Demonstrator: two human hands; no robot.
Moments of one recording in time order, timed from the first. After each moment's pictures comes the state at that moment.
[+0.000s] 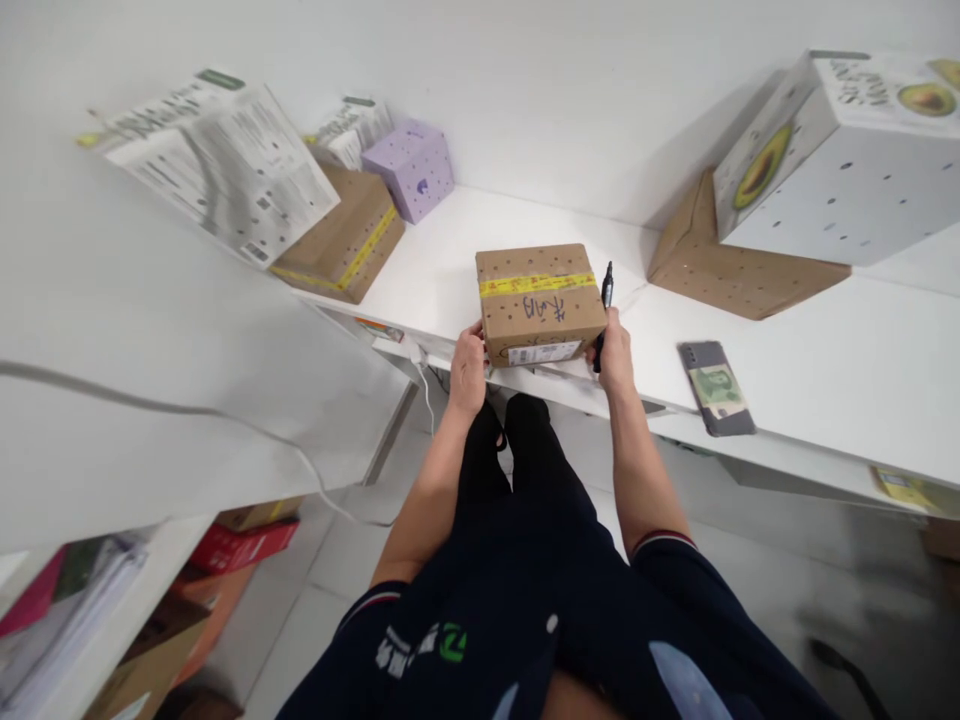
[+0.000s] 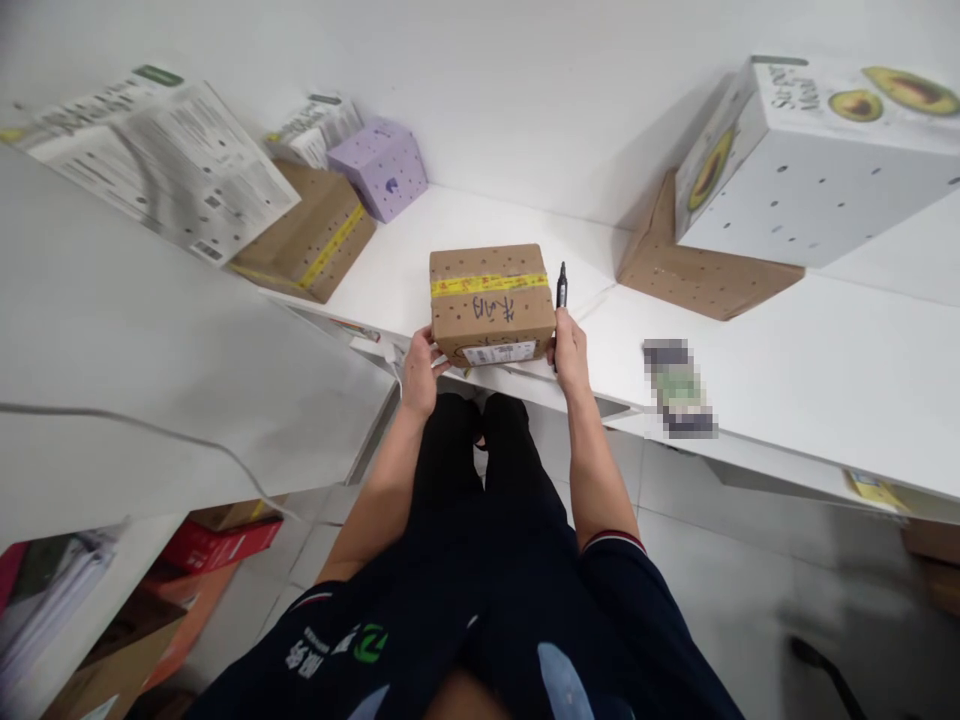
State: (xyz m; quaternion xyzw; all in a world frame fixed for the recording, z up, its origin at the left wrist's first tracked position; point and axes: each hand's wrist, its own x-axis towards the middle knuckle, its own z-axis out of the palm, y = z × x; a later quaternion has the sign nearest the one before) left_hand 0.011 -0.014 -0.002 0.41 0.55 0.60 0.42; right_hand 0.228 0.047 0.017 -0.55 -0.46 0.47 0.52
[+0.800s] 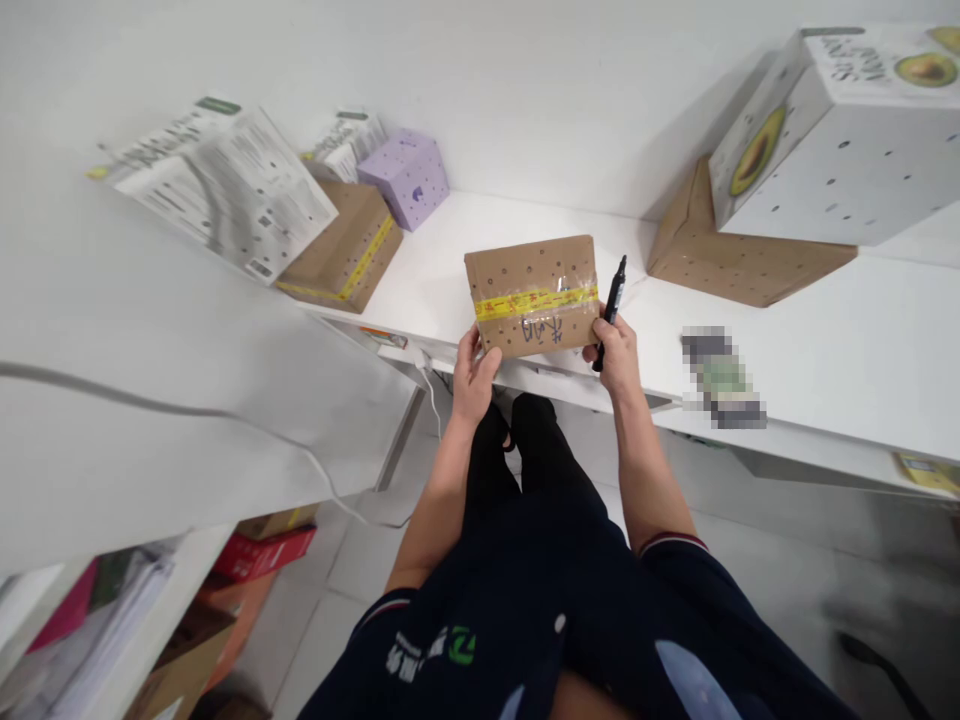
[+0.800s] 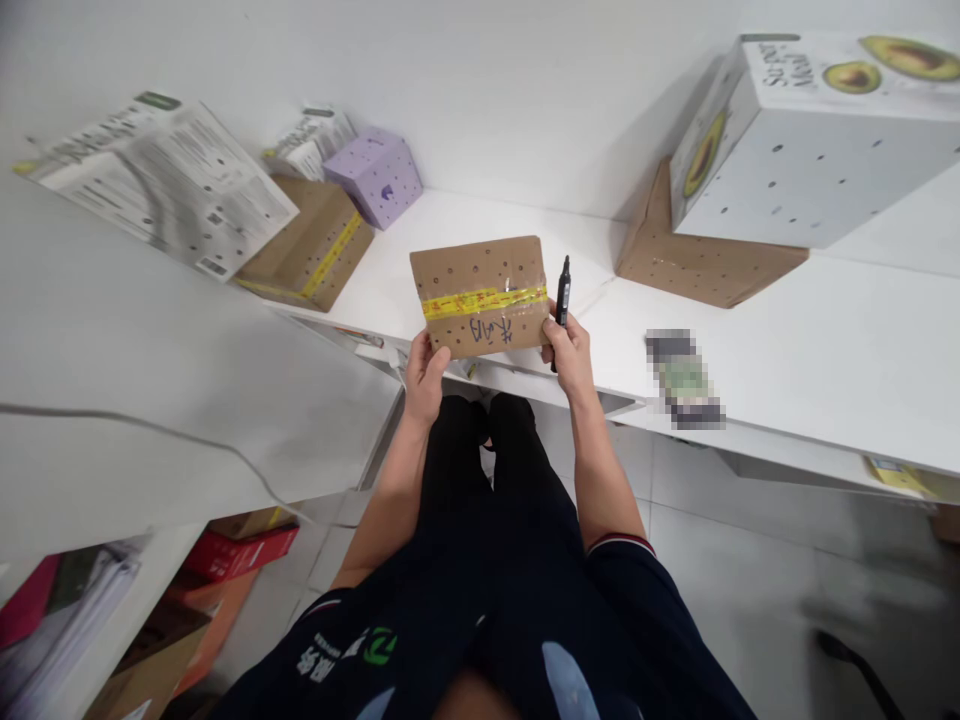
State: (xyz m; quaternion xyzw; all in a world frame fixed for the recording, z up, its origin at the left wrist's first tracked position) left_hand 0.012 -0.013 -0.010 0.50 0.49 0.62 0.34; right_hand 0.226 0.036 0.023 -0.46 -0.44 0.51 0.59
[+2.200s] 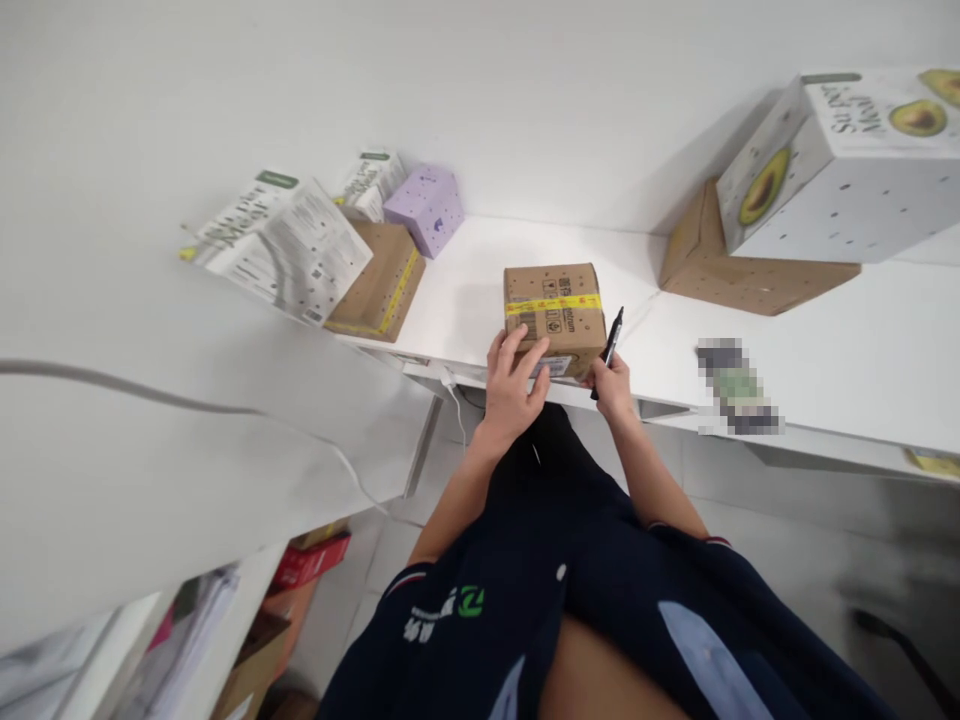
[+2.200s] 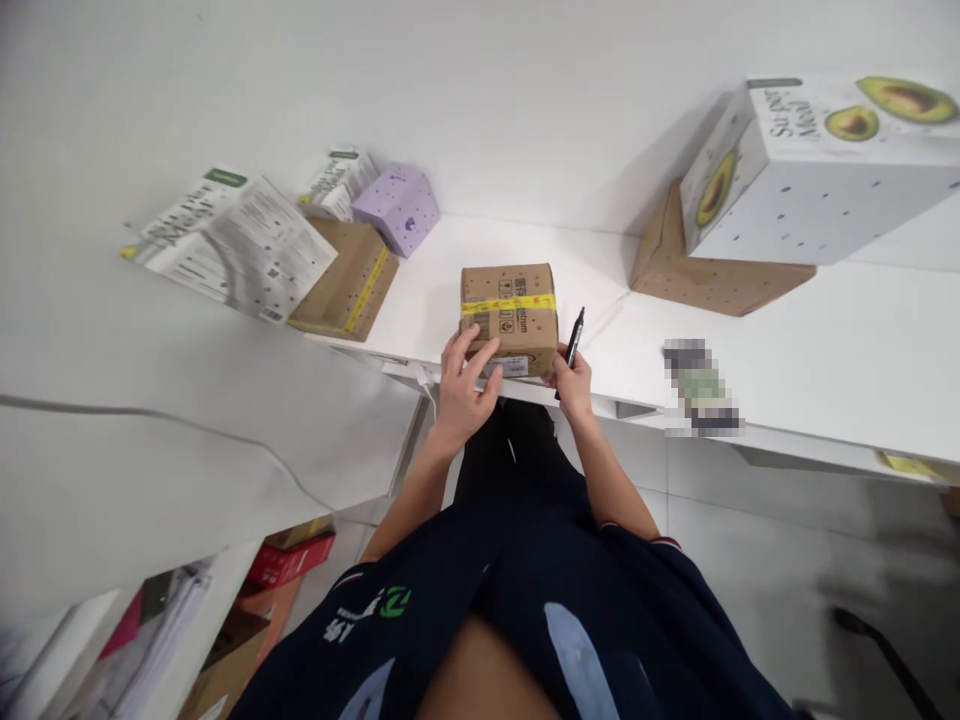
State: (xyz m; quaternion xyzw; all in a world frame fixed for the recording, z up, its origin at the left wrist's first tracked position) left_hand 0.000 -0.007 0.059 0.72 0.50 0.48 0.05; right_hand 0.180 0.031 0.003 -0.58 -0.26 0.53 0.57
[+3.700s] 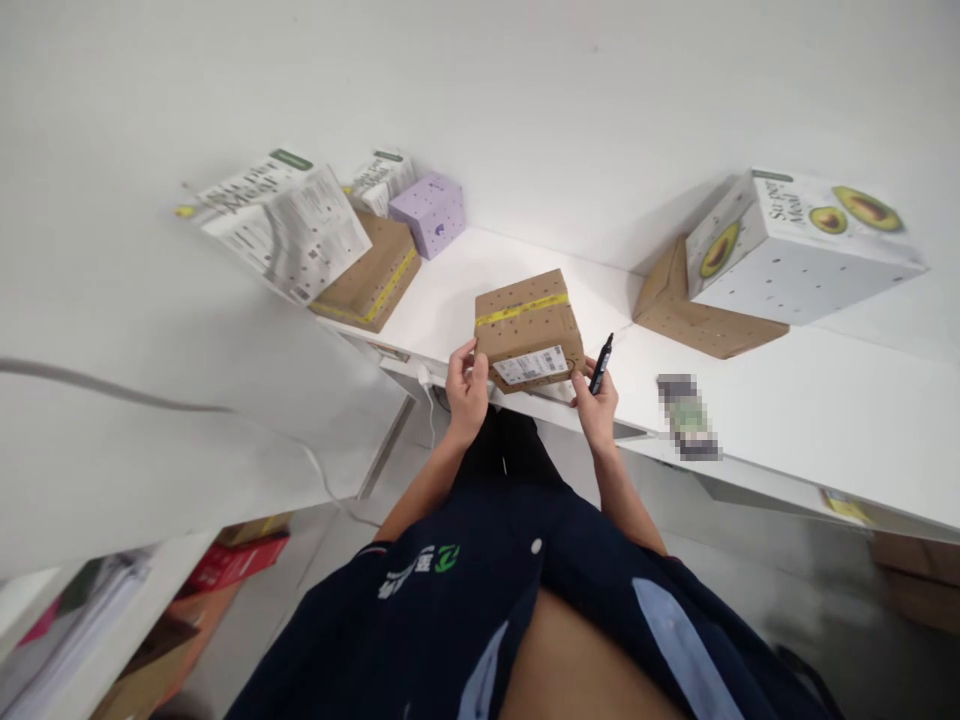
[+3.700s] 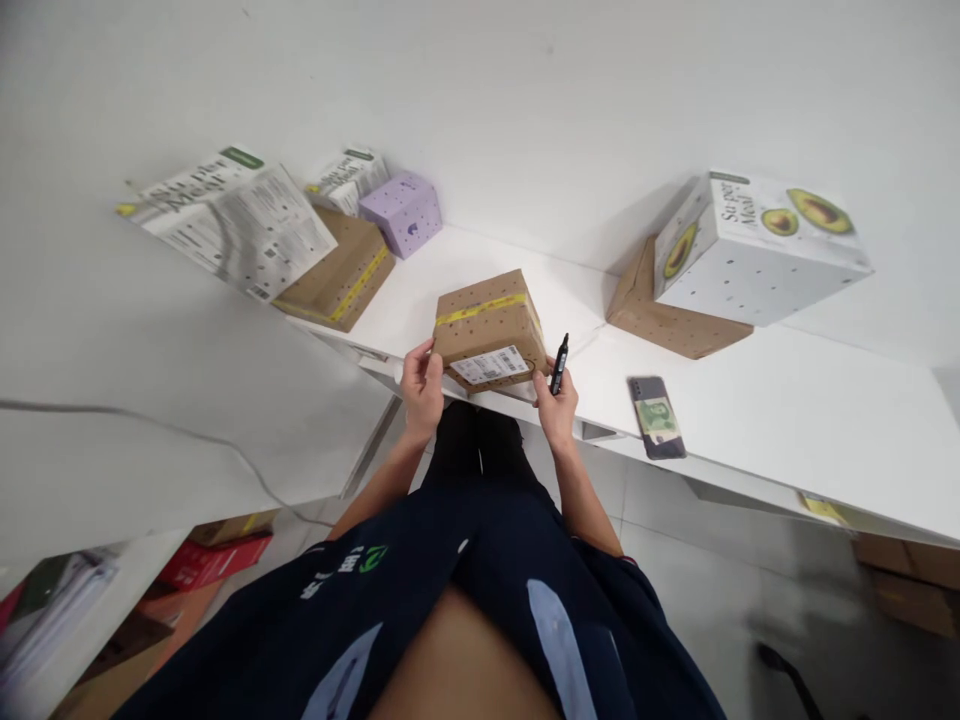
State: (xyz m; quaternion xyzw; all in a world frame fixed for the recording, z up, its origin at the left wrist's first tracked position) left_hand 0.001 -0.005 0.040 0.41 0.56 0.68 0.26; right_hand 0.203 0.004 0.038 -0.61 -0.47 0.38 0.52
